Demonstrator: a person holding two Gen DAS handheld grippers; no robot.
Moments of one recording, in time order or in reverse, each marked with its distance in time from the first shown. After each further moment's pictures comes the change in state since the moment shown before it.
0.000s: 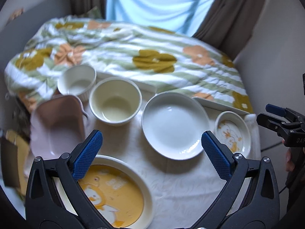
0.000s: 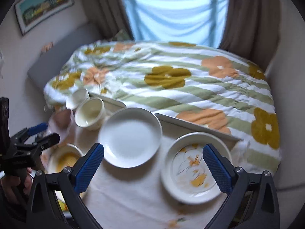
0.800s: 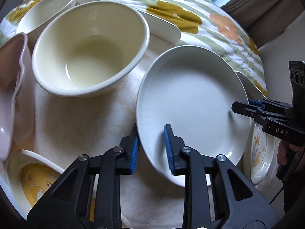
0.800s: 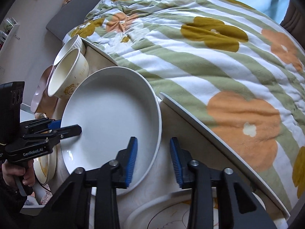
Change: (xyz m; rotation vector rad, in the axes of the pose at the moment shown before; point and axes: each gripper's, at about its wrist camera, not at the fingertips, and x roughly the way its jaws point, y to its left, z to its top) left arm 0.151 0.011 -0.025 -0.184 0.281 0.032; right arm 0.191 -0.026 0.015 -0.175 0.324 0.302
